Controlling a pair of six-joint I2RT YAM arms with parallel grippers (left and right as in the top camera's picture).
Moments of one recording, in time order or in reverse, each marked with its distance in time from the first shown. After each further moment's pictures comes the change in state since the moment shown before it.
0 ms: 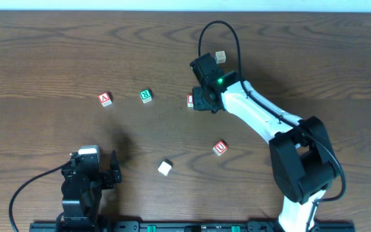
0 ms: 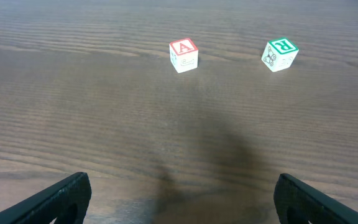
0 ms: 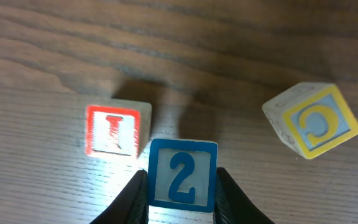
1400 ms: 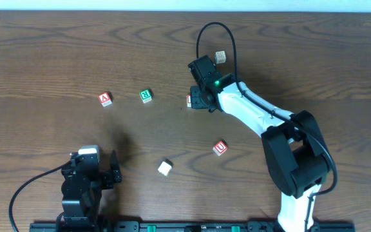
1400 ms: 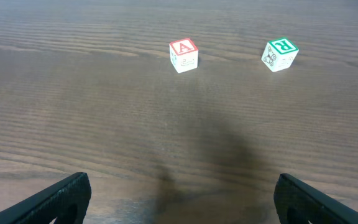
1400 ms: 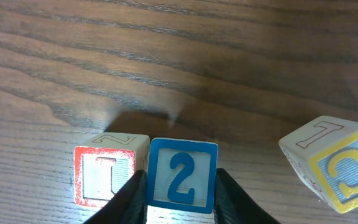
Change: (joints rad) left arm 0.000 0.000 0.000 0.000 0.000 0.000; right arm 0.000 0.054 -0.011 0.112 0.018 -0.001
